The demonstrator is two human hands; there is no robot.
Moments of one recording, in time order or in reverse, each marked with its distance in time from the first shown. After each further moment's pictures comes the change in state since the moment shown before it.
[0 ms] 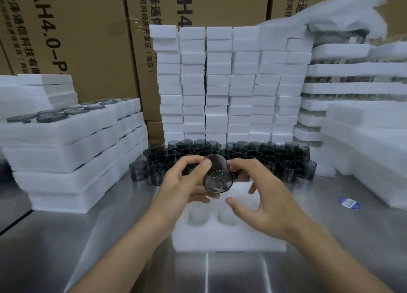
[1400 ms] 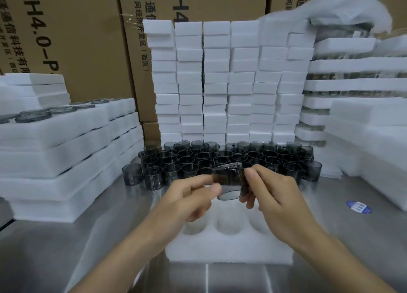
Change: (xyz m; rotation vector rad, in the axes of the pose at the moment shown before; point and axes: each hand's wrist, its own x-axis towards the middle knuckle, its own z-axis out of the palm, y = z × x) left_hand 0.002 -0.009 -0.005 0.182 -0.287 0.031; right_hand 0.005 -0.008 0.004 0.245 0.152 0.230
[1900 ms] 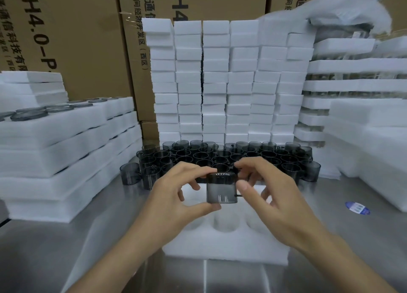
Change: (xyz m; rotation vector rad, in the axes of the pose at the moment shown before) left_hand 0.001 -0.006 -0.008 0.537 0.272 0.265; right_hand 0.002 0.003 -0.012 -0.143 -0.068 -0.072
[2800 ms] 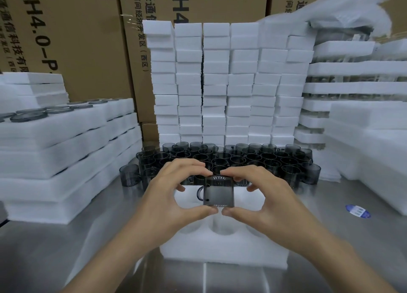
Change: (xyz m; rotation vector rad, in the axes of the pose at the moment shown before) left_hand 0.002 -0.002 -0.009 0.103 0.015 0.126; right_hand 0.004 -0.001 -0.002 -0.060 -0.141 -0.076
